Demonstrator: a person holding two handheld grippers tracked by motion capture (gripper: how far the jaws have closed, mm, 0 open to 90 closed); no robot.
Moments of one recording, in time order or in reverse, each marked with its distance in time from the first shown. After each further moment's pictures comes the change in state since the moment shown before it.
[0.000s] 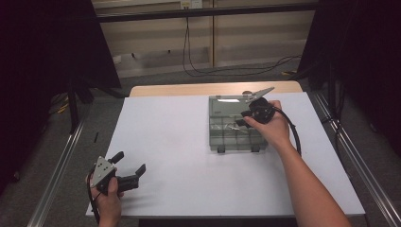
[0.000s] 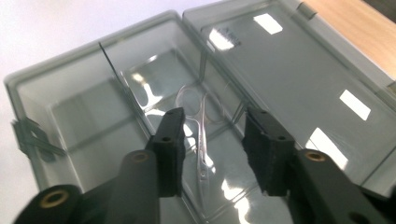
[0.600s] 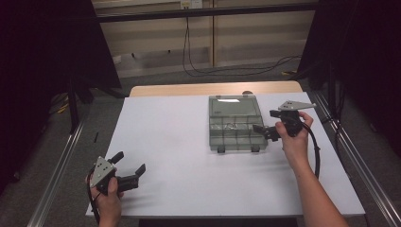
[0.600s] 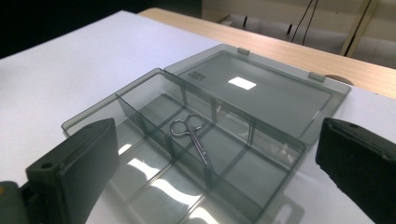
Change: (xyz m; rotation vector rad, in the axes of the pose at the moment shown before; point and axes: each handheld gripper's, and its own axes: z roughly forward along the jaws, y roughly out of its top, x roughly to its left) left arm 0.000 0.000 0.000 0.003 0.007 0.001; right arm 0.017 -0.059 -0.065 -0.302 -0.120 0.189
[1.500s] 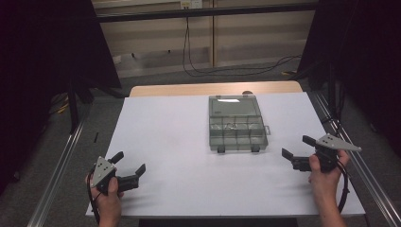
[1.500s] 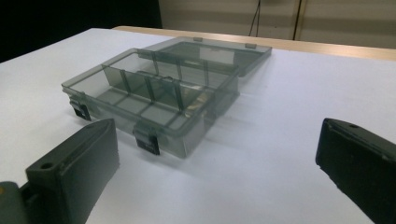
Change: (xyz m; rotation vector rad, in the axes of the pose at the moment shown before) left arm -0.001 0.000 0.000 0.003 0.002 -0.001; right arm 0.014 -0.083 -0.092 -0.118 -0.172 0.083
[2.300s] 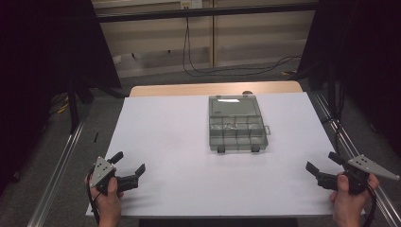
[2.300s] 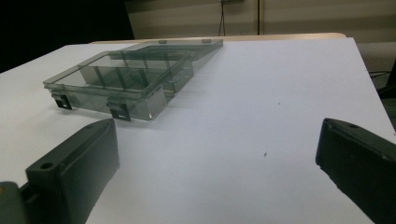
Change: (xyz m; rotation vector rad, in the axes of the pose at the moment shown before) left arm 0.002 0.000 -0.001 -0.005 0.002 -0.004; right arm -0.020 -0.036 -0.061 -0.064 -0.096 0.112
